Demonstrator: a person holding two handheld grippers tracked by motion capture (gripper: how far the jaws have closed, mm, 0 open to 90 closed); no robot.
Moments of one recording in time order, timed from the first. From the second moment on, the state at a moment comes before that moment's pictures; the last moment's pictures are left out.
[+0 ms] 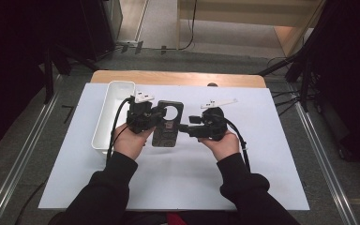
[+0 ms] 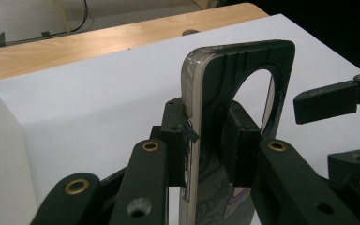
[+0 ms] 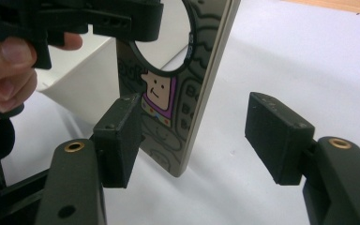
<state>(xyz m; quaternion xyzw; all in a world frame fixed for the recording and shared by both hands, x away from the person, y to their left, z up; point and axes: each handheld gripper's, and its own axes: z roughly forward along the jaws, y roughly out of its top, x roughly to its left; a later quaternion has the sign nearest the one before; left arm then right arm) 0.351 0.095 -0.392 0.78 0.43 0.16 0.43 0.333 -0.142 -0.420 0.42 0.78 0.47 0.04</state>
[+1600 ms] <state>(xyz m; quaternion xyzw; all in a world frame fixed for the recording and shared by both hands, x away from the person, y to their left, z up) 0.350 0.108 -0.385 0.77 0.42 0.14 0.45 0.282 -0.192 -0.449 0.37 0.81 0.46 0.01</state>
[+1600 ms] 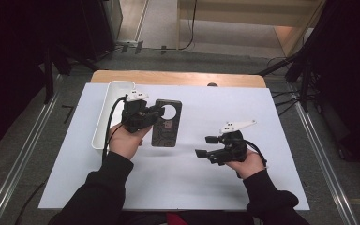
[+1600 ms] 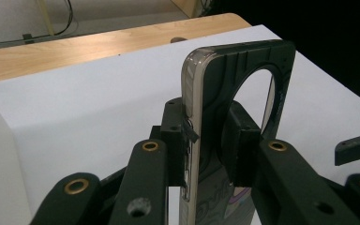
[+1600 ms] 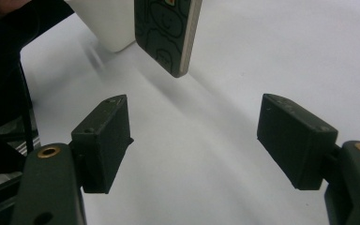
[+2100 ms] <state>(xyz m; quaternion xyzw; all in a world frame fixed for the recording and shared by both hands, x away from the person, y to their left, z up) 0.350 0.110 -0.383 0.77 0.42 0.13 0.46 0.266 -0.218 -0.462 0.39 0.80 0.47 0.02</state>
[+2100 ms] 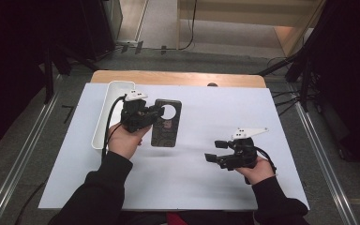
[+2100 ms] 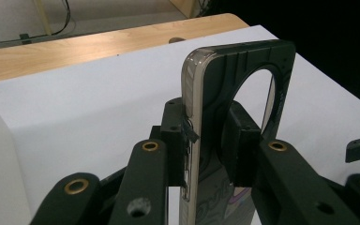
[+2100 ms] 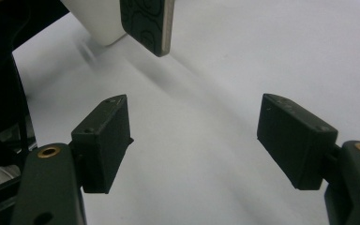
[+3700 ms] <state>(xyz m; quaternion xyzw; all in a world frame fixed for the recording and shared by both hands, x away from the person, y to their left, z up) 0.353 0.134 -0.358 0.77 0.42 0.11 0.47 0.233 -0.246 -0.477 0.40 0.79 0.46 0.04</state>
